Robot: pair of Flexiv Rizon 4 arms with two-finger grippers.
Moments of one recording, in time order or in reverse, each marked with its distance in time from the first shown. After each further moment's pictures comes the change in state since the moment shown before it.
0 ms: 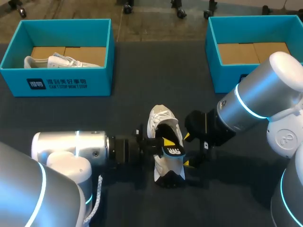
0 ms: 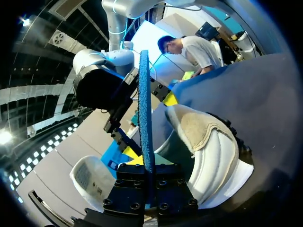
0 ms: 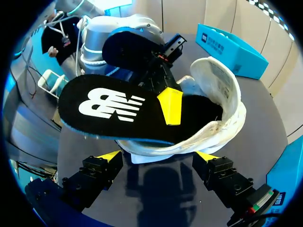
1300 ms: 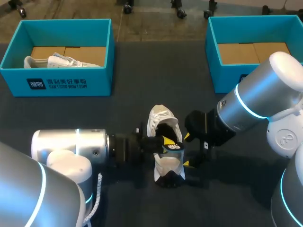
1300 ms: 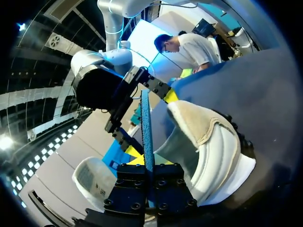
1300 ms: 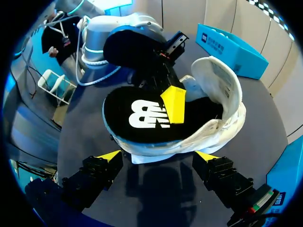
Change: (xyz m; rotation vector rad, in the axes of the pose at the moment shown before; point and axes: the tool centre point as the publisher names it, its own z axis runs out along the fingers) left arm -0.004 0.002 0.000 -0.009 0.009 0.037; right arm 0.000 0.000 0.000 0.000 0.000 0.000
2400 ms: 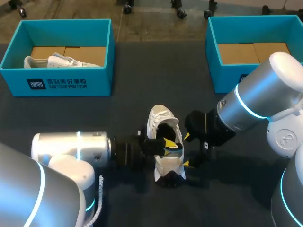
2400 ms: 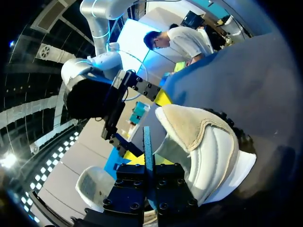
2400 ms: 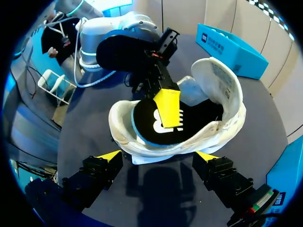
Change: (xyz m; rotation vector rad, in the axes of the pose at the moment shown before) left arm 0.004 -0.003 0.002 -0.040 0.005 0.123; right arm 0.000 0.000 0.000 0.000 0.000 0.000
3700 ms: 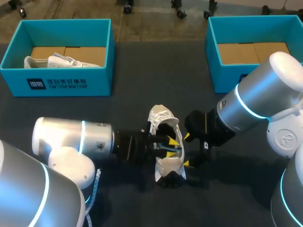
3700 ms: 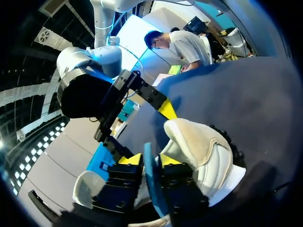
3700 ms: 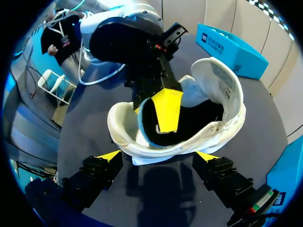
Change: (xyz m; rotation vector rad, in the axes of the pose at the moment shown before) left arm -0.002 -0.016 0.001 0.000 0.138 -0.114; right arm 0.000 0.000 0.000 0.000 0.000 0.000
